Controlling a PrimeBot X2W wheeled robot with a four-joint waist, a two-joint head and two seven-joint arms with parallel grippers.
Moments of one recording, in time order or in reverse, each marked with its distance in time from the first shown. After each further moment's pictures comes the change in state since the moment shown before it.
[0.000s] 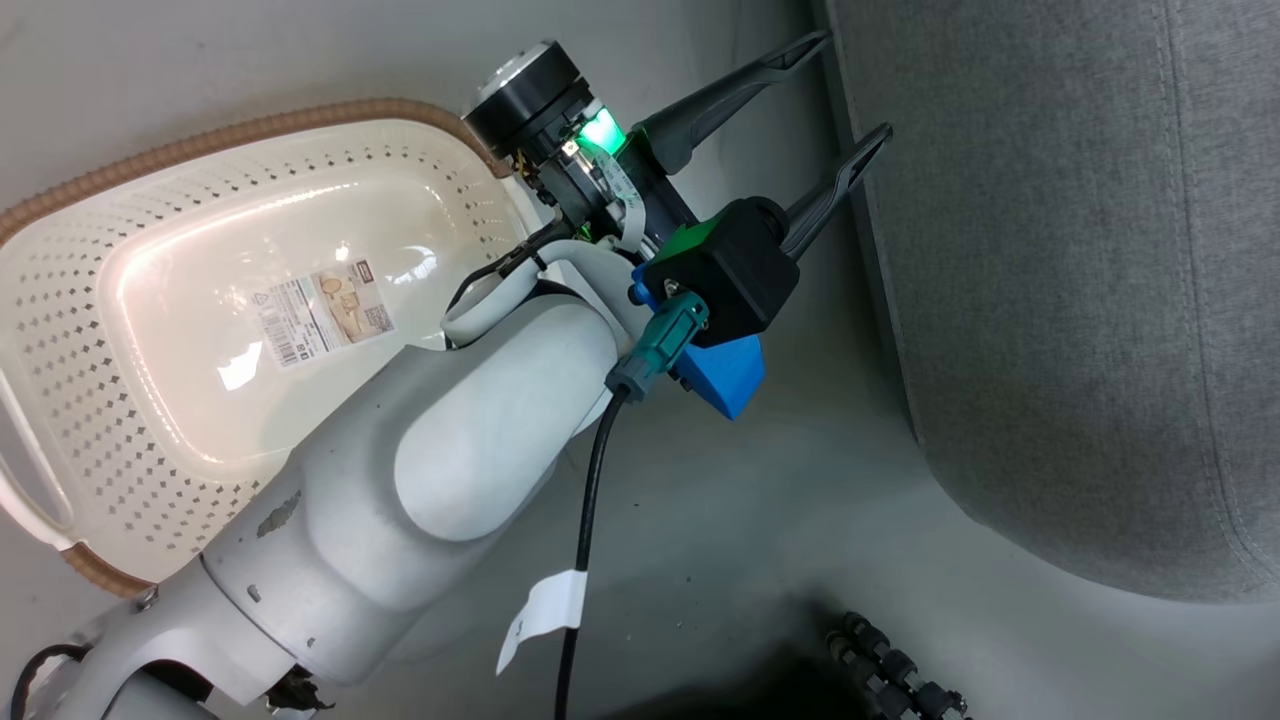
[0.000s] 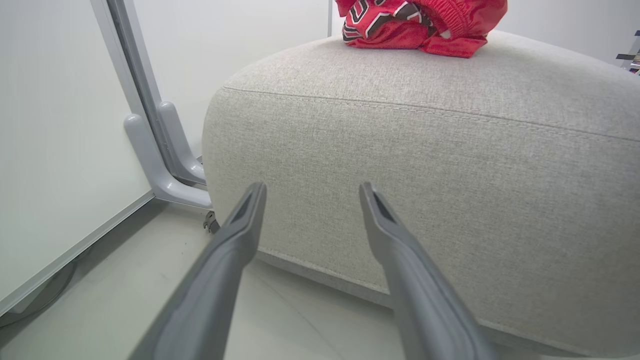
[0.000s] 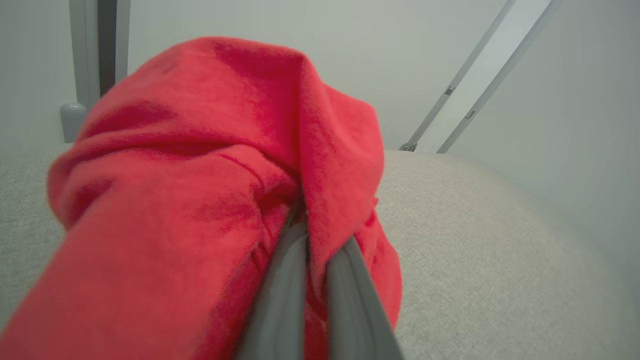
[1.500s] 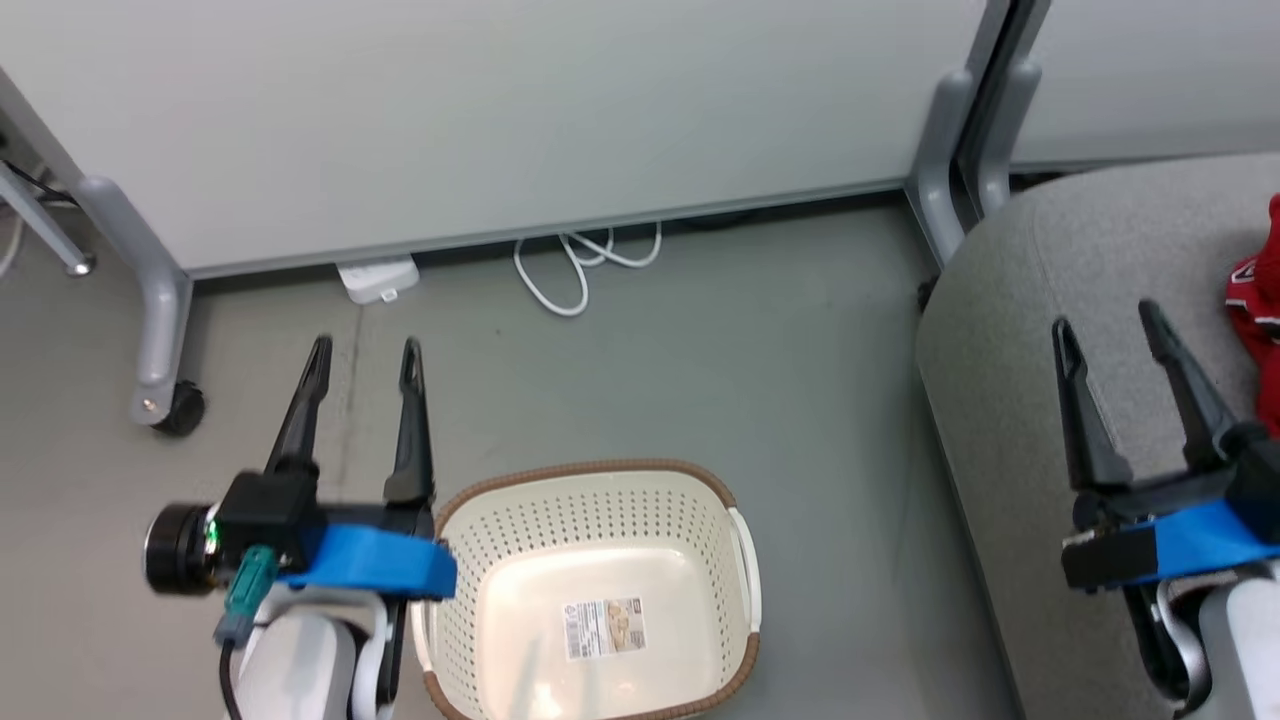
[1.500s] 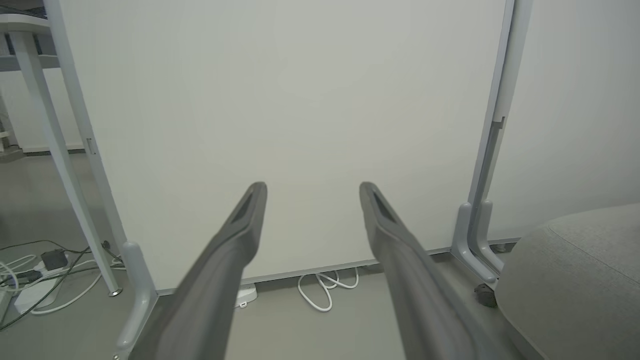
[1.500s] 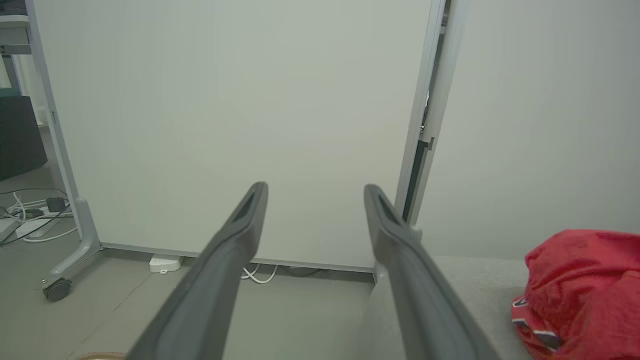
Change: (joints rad) left arm 0.751 -0.024 0.694 -0.183 -0.072 0.118 -0.066; right arm 0.658 0.220 0.430 -0.439 0.011 0.000 0.000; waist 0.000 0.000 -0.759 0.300
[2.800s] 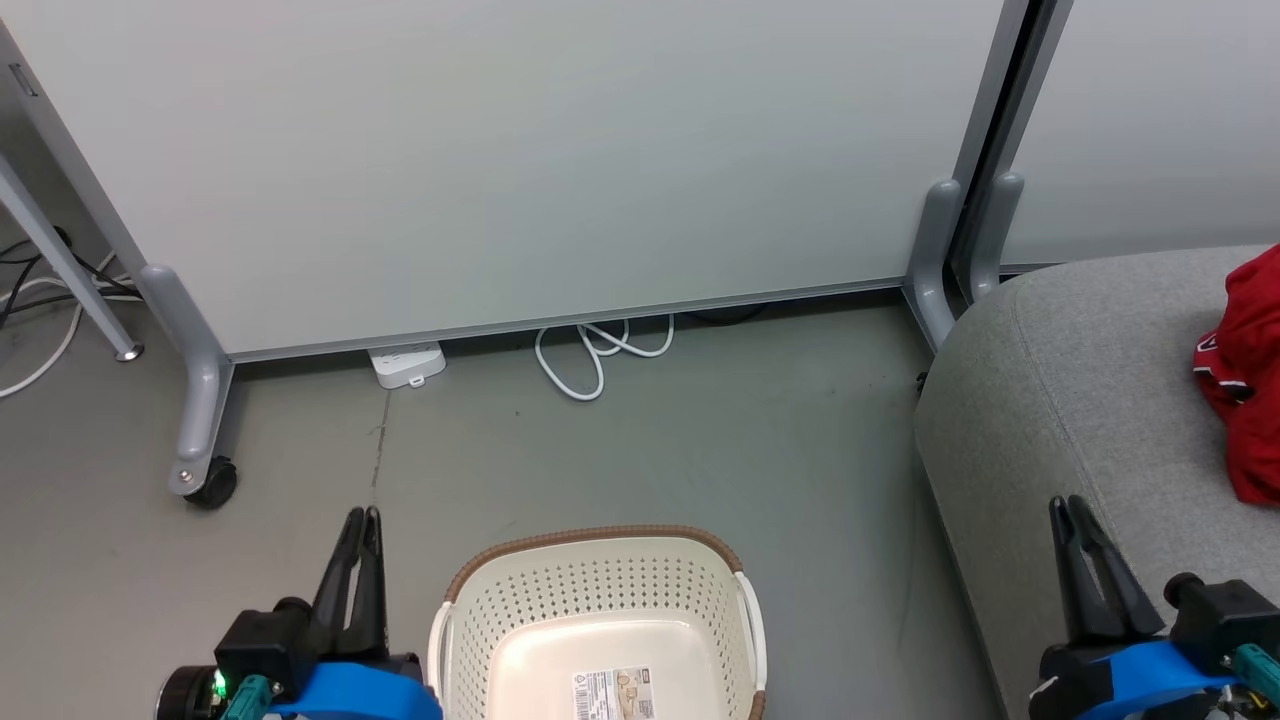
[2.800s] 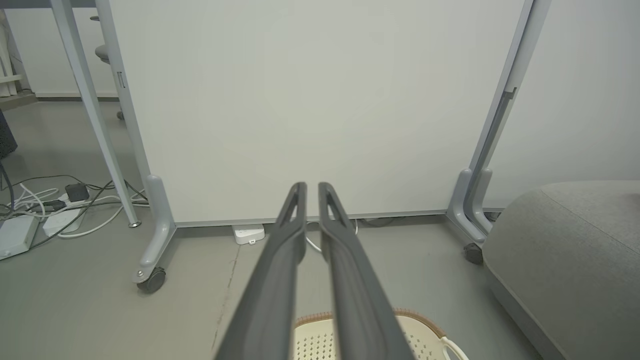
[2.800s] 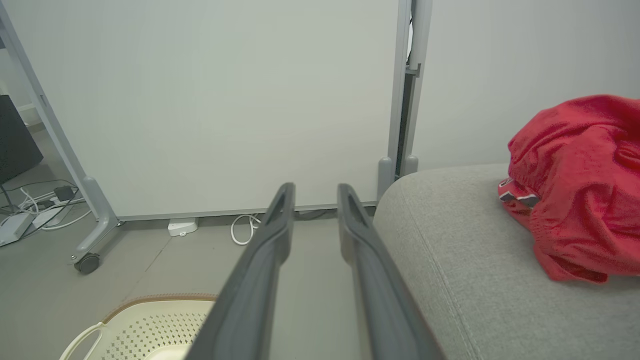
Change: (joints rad) left arm 0.231 -0.070 0.155 0.045 0.044 -0.117 0.003; right arm 0.215 0.111 -0.051 0.112 0.008 0.000 0.001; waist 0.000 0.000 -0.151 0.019
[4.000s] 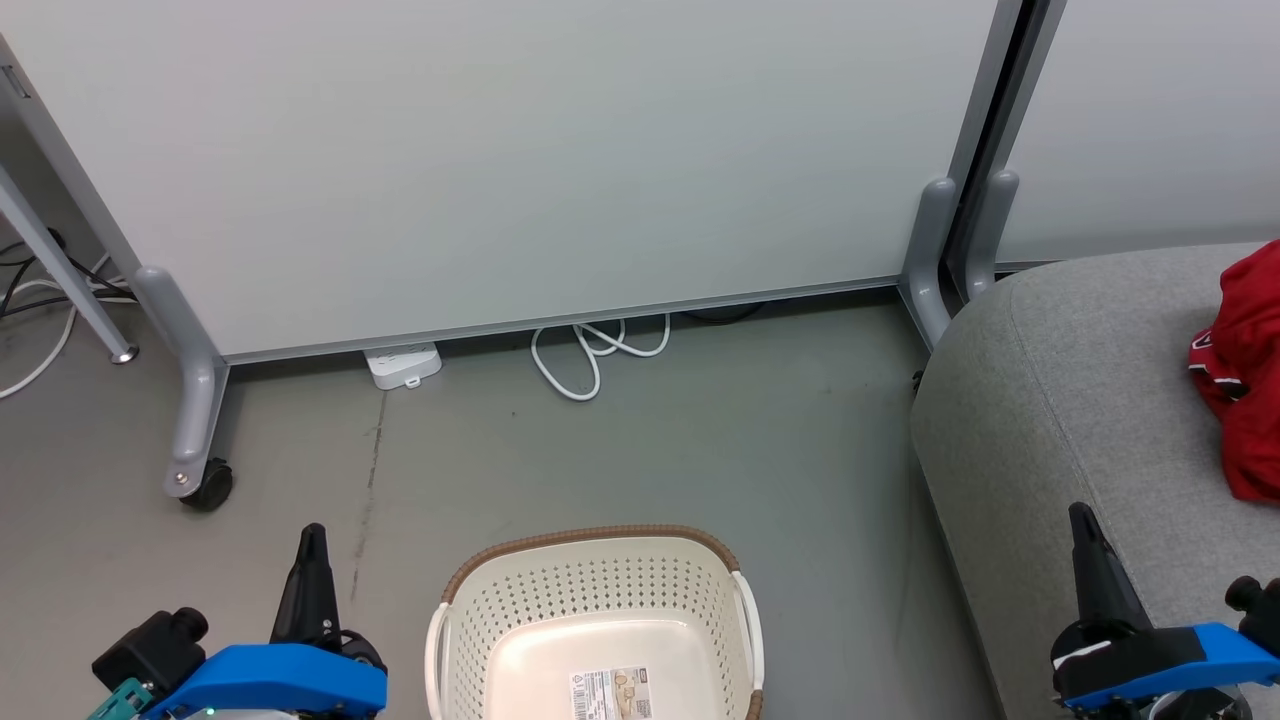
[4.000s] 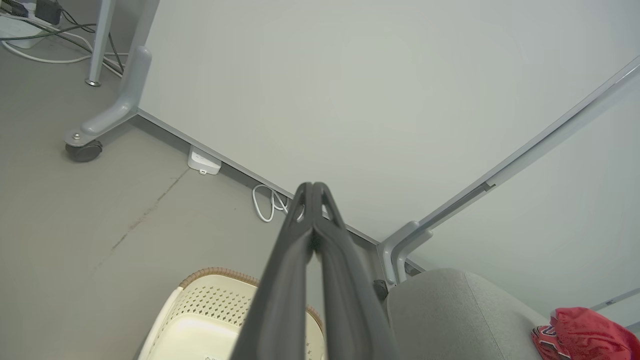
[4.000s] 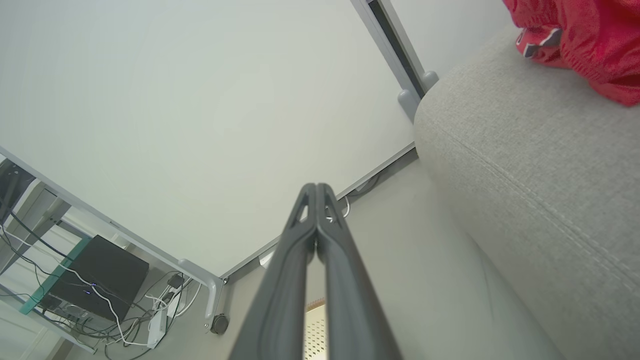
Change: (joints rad) left arm 0.001 -0.001 0.059 0.023 -0.566 -0.012 0.147; right arm -0.006 0.035 -0.021 0.017 0.557 0.000 0.149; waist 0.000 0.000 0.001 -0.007
